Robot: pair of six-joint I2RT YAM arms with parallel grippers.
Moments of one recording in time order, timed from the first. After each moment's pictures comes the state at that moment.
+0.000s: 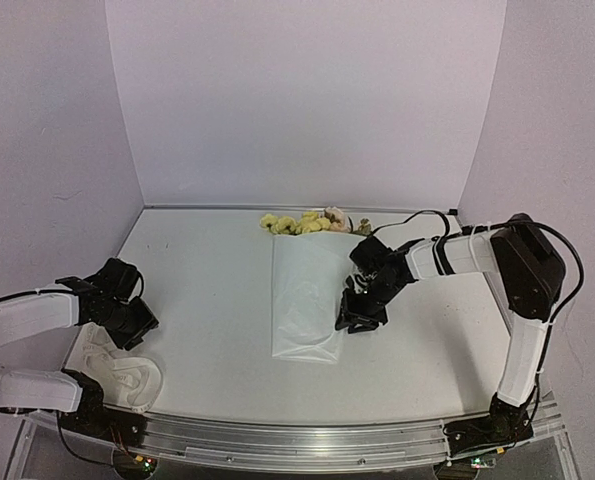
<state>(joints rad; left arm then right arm) -0.36 1.08 0.51 -0.55 -0.06 -1.11 0.68 1.94 1.20 -0.52 -0.32 0.70</state>
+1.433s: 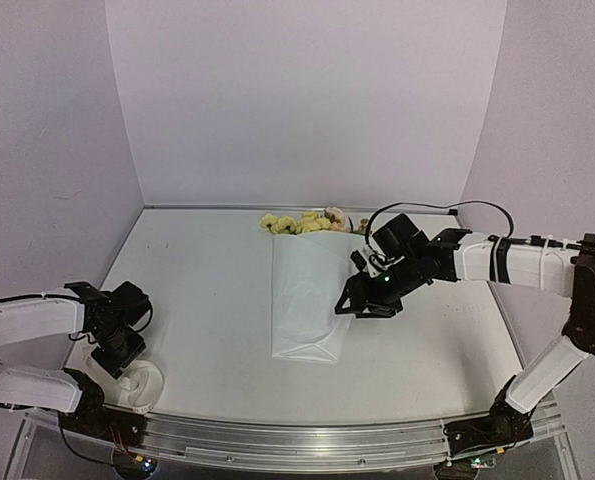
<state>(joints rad) -0.50 1.08 0.49 -0.91 -0.26 -1.56 0.73 1.58 1.11 -0.55 -0.34 0.62</state>
